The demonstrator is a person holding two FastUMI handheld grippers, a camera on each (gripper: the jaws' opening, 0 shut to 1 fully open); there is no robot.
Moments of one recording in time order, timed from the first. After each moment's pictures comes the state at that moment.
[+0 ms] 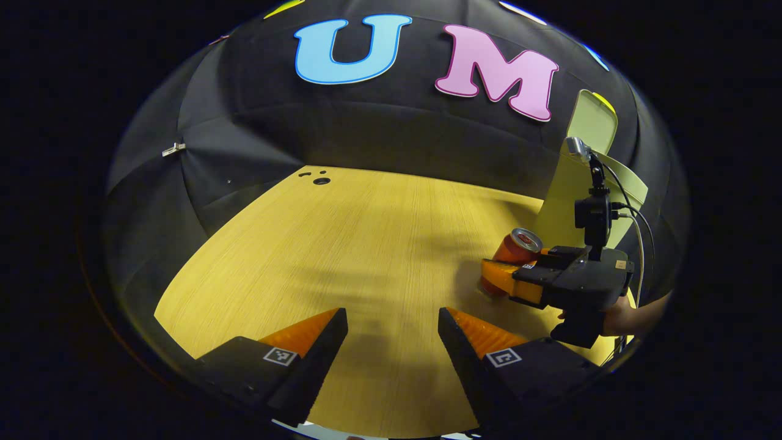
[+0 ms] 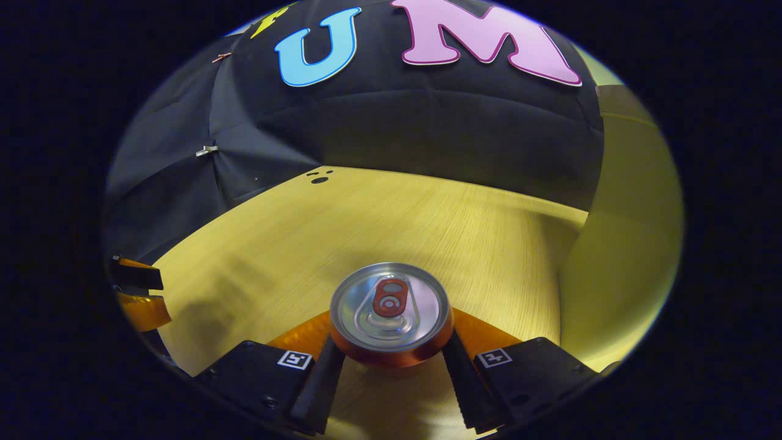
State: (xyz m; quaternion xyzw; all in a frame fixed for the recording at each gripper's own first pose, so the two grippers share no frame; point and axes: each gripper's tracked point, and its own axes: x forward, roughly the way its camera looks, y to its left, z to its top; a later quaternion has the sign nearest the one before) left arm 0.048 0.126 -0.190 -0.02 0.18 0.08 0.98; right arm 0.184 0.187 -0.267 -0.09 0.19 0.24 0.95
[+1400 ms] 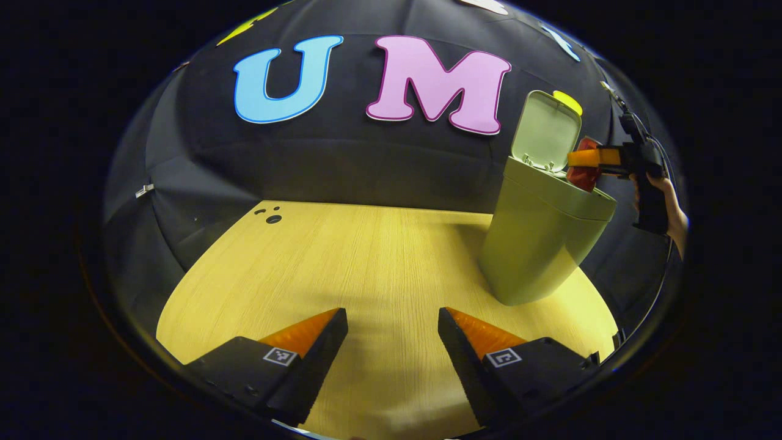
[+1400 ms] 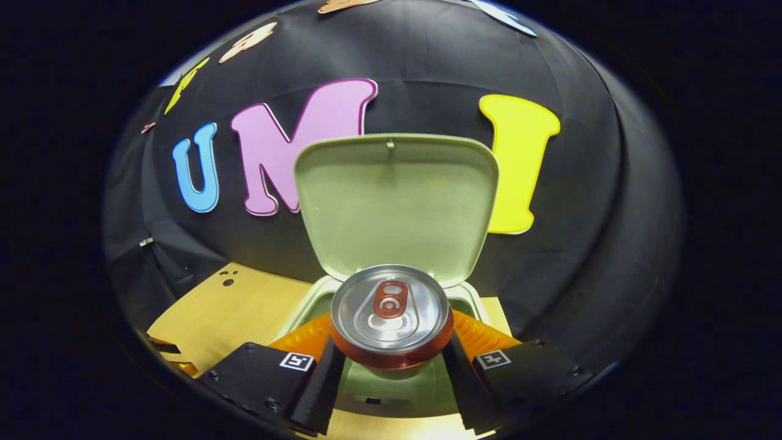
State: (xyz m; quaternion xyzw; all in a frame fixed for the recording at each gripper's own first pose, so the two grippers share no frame) left arm 0.082 0.011 -0.122 0.01 0.15 0.03 0.99; right arm 0.234 -0.085 0.020 -0.04 0.09 0.07 0.99
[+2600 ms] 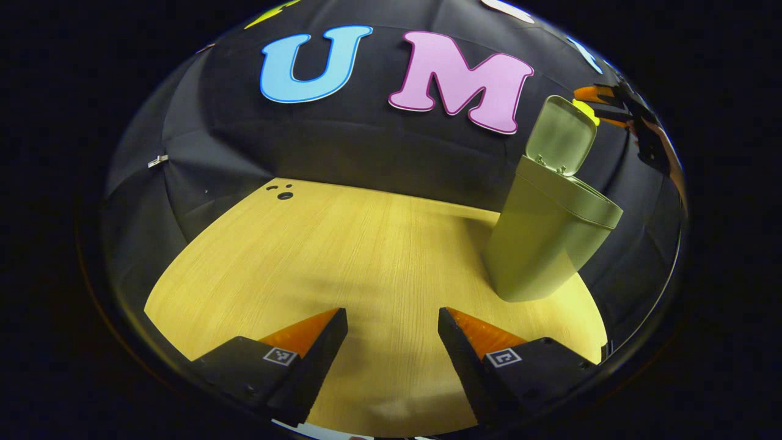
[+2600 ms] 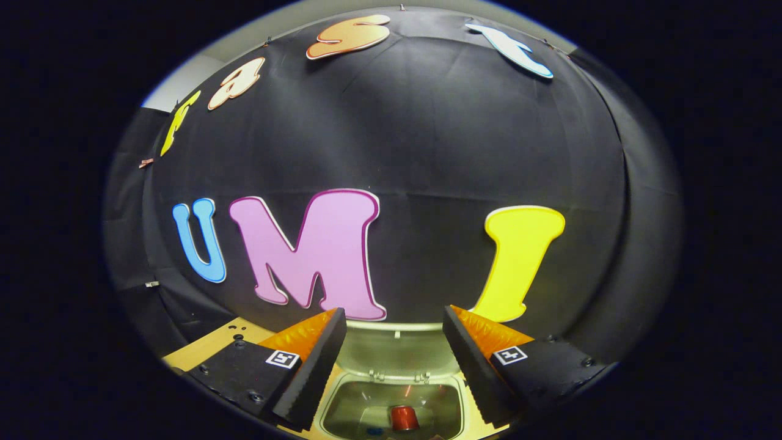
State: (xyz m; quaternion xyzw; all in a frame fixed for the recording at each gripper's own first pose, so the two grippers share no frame) left arm 0.054 0.025 -0.146 -0.05 0.17 0.05 0.98; right arm 0.241 -0.052 0.232 -0.03 -0.06 0.07 1.00
